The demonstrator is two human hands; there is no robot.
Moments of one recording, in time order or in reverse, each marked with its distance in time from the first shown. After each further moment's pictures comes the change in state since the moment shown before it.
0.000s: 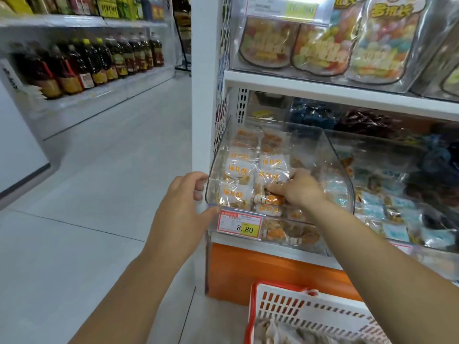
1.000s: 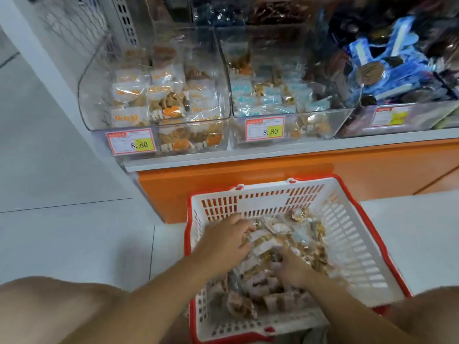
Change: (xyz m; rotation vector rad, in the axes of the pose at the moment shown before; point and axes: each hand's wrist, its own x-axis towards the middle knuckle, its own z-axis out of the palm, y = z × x) left_hand -0.181 0.030 0.166 0.277 -0.930 0.398; right_hand -0.191 0.380 0.065 -0.183 -0.415 0.398
